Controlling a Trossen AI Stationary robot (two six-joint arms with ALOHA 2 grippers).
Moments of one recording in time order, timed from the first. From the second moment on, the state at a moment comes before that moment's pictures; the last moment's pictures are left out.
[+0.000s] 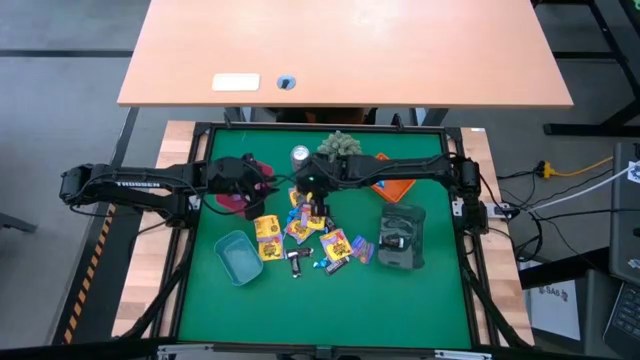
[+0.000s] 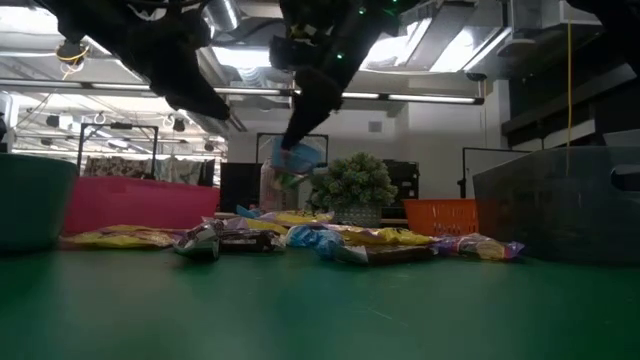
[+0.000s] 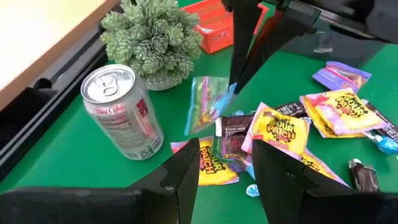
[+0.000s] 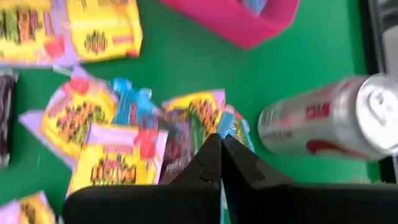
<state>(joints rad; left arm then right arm) 0.17 0.93 0.58 -0.21 -0.14 -0.06 -0.09 2.03 1.73 -0.64 0.12 -0.24</state>
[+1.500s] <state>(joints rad) 0.17 0.93 0.58 -0.21 -0.11 -0.04 -0.09 2.03 1.73 -0.19 -0.06 -0.27</state>
